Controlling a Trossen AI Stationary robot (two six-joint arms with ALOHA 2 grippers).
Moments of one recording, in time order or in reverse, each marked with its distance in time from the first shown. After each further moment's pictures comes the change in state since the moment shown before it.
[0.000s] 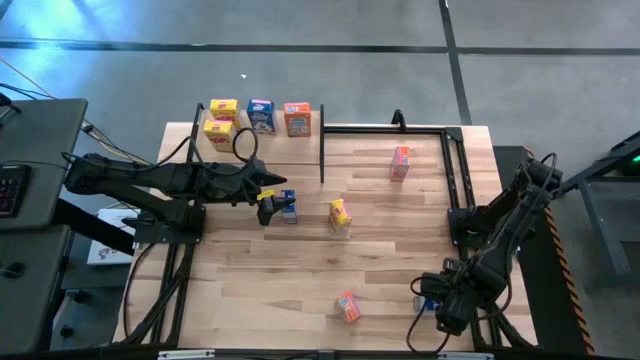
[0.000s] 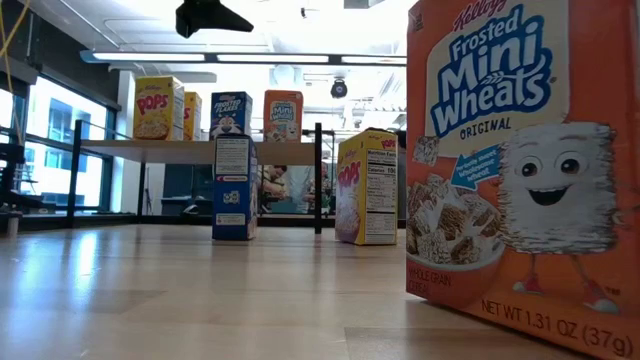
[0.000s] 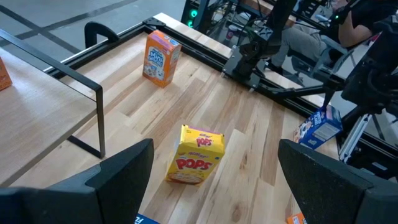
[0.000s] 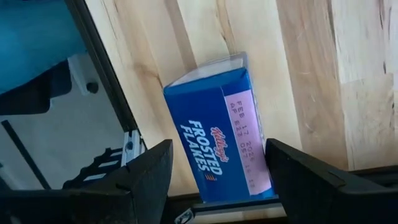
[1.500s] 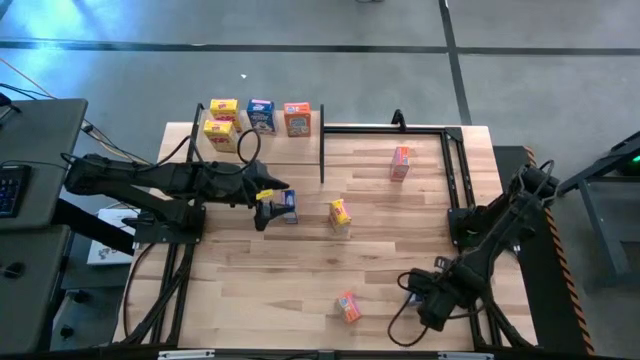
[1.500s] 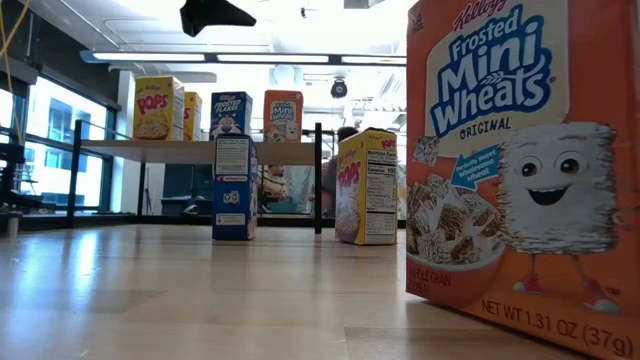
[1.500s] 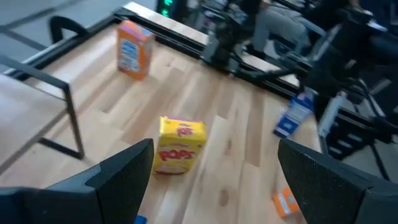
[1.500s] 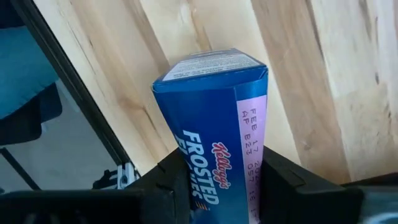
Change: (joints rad) left arm 0.024 0.000 0.000 0.001 0.132 0.074; right arm -0.097 0.072 0.000 0.018 -0.013 0.001
